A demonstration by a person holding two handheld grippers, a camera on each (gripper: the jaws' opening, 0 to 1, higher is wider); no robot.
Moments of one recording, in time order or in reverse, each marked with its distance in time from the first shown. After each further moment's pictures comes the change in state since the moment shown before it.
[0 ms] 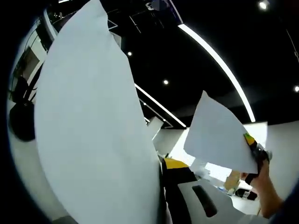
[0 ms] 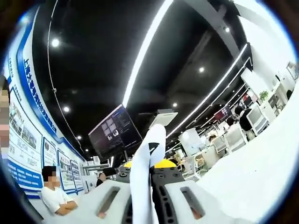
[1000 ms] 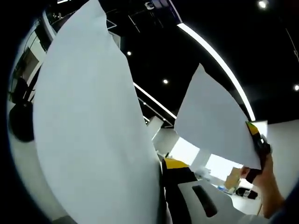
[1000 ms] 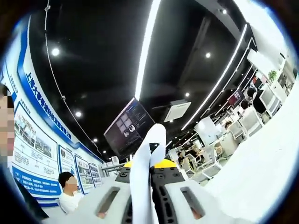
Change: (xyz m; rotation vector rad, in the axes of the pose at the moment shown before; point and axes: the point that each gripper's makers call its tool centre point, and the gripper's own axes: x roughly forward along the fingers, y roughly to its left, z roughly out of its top) left arm 0.000 -0.002 -0.002 0.008 0.005 -0.003; right arm 0.033 0.049 -0.040 0.128 0.044 0.141
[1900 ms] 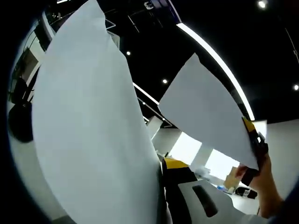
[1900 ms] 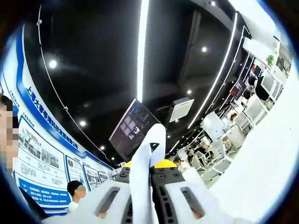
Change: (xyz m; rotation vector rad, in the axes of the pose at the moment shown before) left arm 0.001 -0.001 0.000 0.002 0.004 -0.007; right arm 0.019 -0.012 -0.024 0.092 -0.022 0.023
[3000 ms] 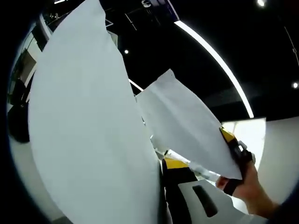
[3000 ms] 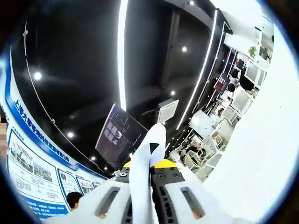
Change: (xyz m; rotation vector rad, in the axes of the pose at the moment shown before) left arm 0.000 -0.009 -0.004 0.015 0.019 -0.010; right arm -0.003 -0.065 -0.026 0.110 -0.068 -0.136
